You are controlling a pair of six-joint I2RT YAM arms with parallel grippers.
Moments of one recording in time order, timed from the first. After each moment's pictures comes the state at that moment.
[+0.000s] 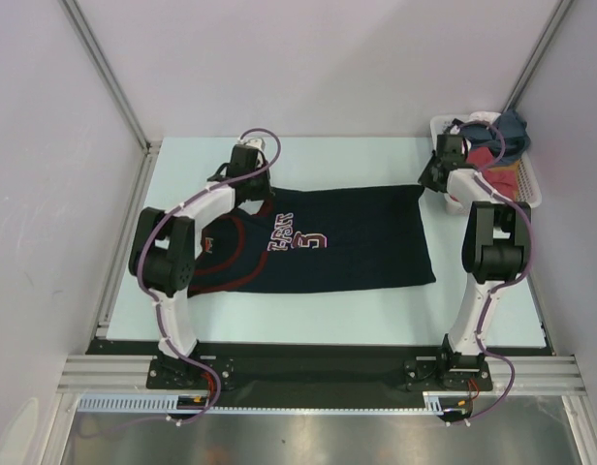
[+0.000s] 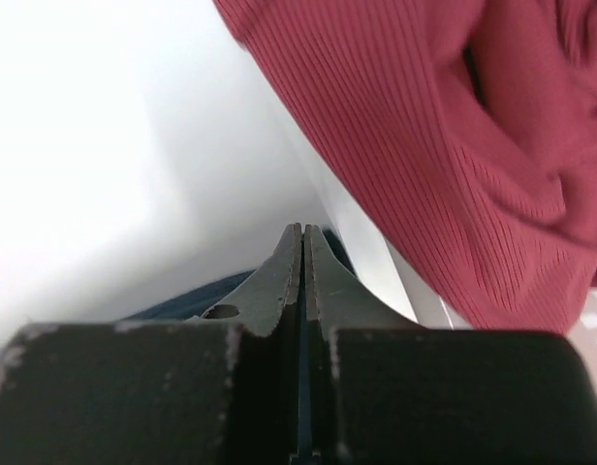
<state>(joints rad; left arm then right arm) -0.31 1.96 1.42 -0.20 0.06 -0.35 -0.02 2.03 1.54 -0.28 0.10 0.45</state>
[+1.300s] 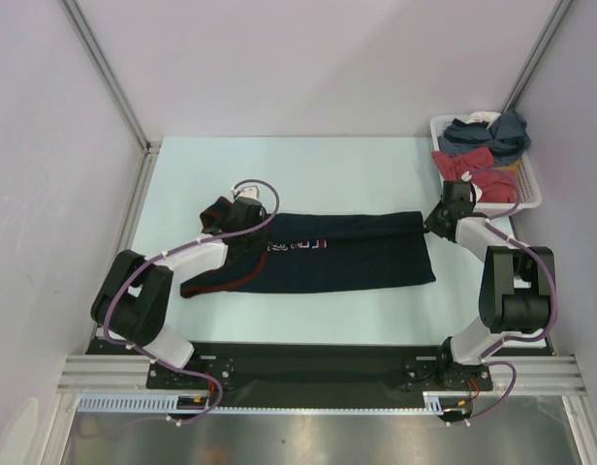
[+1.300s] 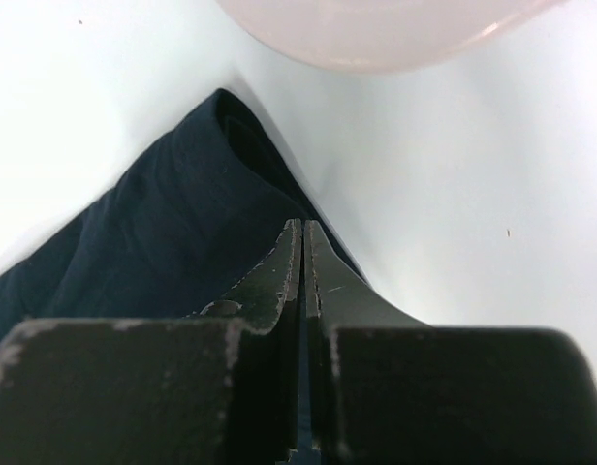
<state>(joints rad) -0.46 1.56 0.83 -0.06 -0.15 -0.49 -0.03 1.60 0.92 -0.15 0.13 0.55</state>
